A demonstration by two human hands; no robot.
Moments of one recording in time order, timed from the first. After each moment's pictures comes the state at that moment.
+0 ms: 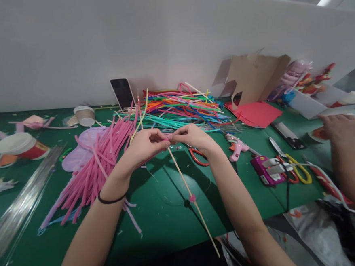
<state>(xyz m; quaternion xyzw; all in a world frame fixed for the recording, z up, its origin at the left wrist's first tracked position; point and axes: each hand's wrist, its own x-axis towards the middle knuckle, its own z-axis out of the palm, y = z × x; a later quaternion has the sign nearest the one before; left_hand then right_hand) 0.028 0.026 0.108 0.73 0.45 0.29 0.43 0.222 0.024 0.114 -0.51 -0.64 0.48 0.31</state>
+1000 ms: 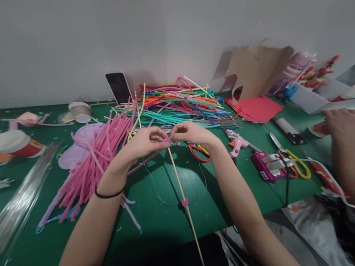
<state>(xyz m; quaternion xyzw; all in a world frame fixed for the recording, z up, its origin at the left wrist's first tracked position) 0.029 0.033 0.104 0.70 0.42 0.24 0.52 0.235 0.033 0.102 -0.43 -0.69 0.50 0.28</state>
